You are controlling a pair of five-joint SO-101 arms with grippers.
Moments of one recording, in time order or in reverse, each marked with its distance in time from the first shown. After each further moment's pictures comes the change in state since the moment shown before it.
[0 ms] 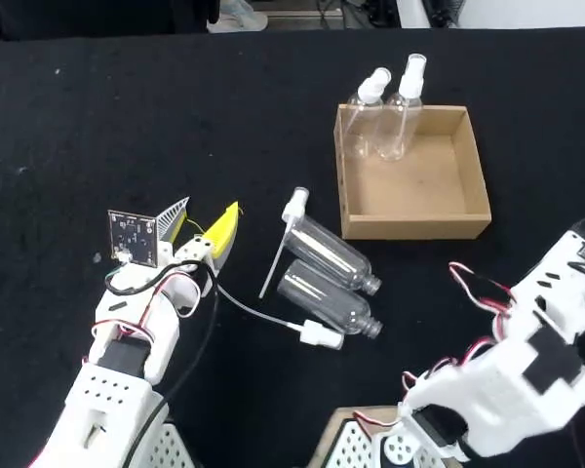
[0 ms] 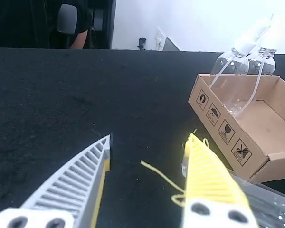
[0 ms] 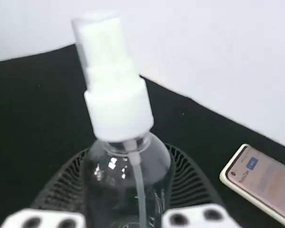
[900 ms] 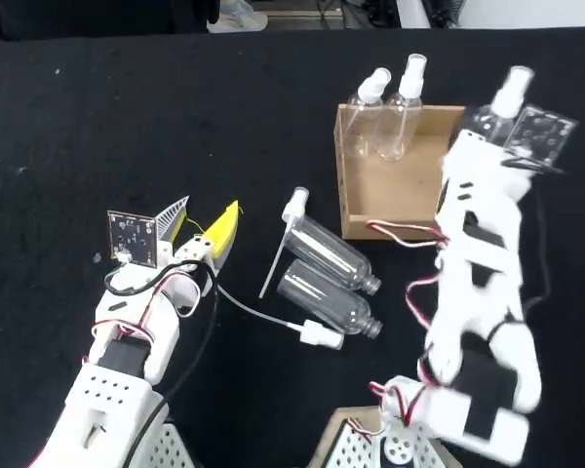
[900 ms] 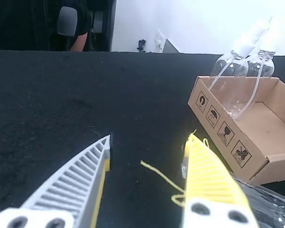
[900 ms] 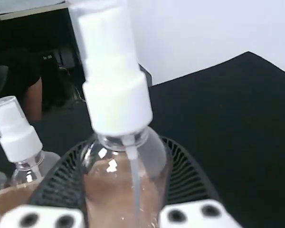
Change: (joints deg) left arm 0.0 0.0 0.0 -0.4 0.0; right arm -30.6 -11.6 -11.6 26.0 -14.9
